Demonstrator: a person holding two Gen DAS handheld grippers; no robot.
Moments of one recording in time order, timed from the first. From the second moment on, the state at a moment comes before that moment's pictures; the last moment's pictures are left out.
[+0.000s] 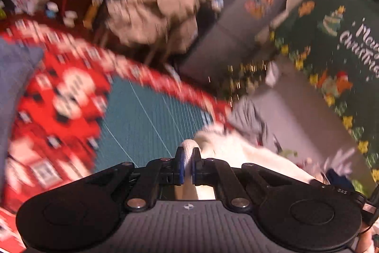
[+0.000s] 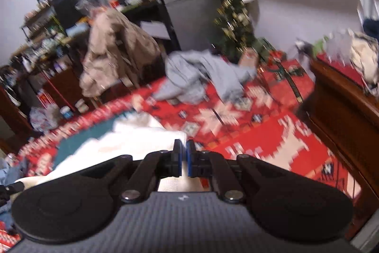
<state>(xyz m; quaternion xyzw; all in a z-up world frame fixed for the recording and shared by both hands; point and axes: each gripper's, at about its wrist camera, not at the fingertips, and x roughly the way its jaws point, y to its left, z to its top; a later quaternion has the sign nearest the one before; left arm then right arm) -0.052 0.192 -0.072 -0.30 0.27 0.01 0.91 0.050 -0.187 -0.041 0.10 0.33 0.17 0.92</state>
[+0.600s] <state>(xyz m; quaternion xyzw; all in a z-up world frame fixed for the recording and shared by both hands) -0.090 0.251 -0.060 -0.27 0.24 0.11 0.92 0.071 -0.123 -0.009 0.07 0.32 0.19 0.93</state>
